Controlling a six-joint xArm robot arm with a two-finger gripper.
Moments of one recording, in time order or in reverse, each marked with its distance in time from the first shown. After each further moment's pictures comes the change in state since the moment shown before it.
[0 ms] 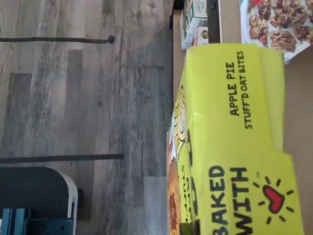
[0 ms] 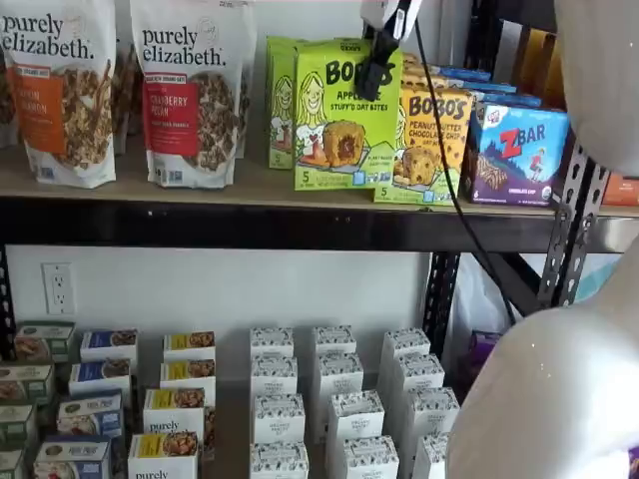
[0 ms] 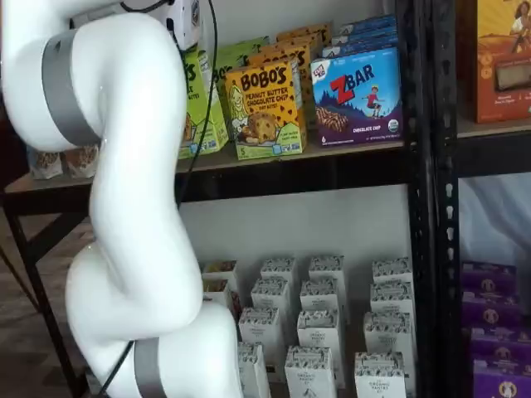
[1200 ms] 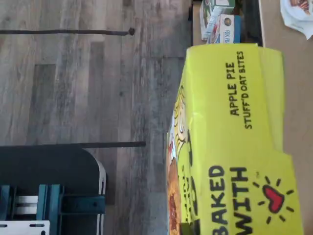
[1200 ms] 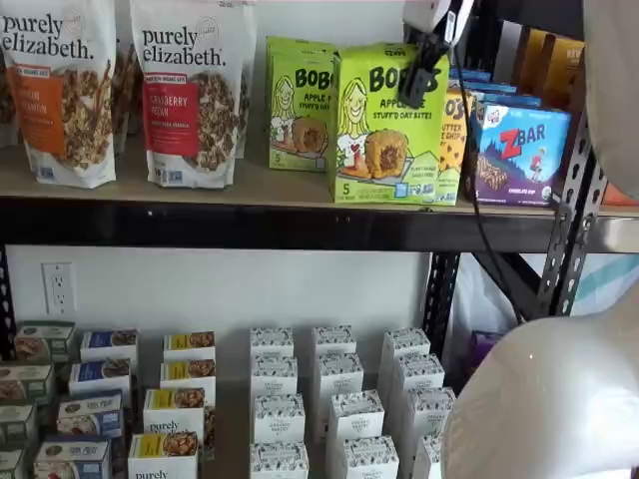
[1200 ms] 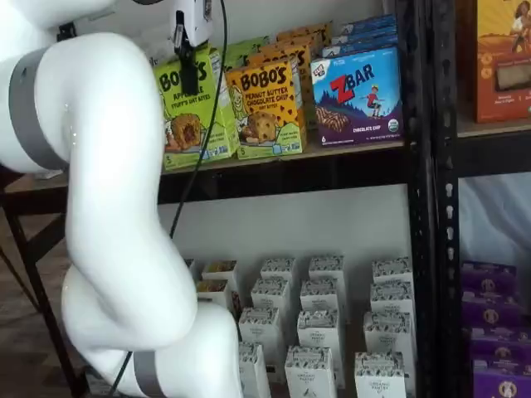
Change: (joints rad) arm -0.148 -0.133 0.086 0.026 0.112 -0.121
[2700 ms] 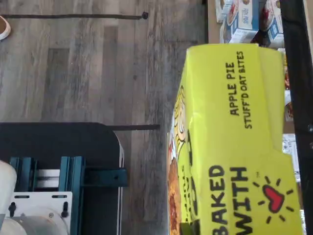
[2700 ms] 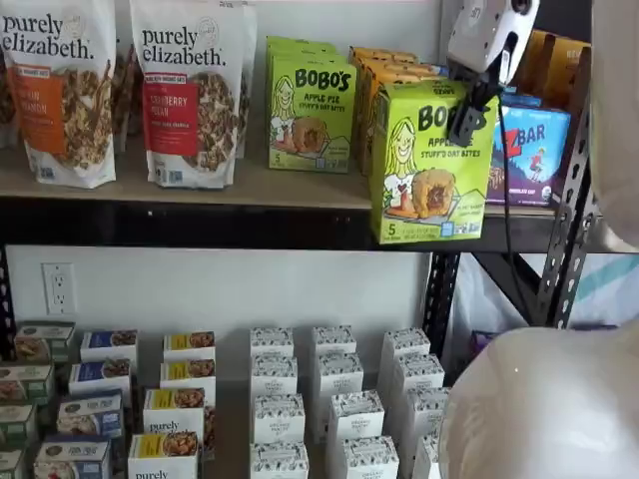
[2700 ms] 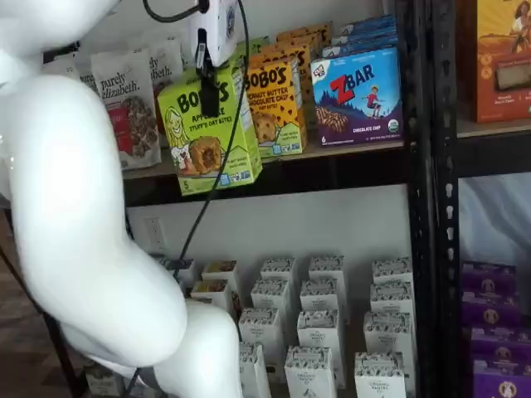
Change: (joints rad) arm -0.201 -0.157 0.179 -0.004 0.044 -0.201
